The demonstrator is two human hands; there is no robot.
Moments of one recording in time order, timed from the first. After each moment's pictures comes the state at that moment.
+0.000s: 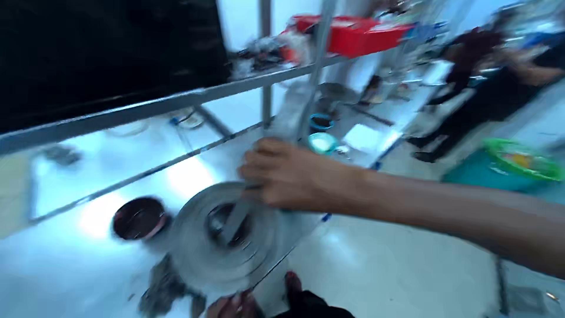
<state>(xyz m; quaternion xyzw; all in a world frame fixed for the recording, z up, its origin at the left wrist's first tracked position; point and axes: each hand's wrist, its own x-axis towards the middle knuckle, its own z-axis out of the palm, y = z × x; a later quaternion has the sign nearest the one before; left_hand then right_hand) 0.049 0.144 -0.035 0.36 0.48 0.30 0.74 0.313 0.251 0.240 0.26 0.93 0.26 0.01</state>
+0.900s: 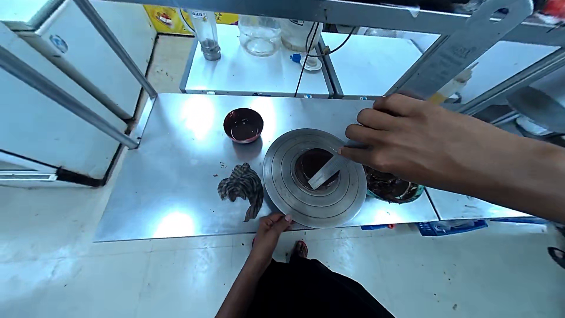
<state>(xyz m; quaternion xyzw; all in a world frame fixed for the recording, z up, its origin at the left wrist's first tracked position) 0.047 0.137 -0.072 0.31 0.47 0.52 0.65 0.241 0.290 0.222 0.06 0.94 0.30 0.15</state>
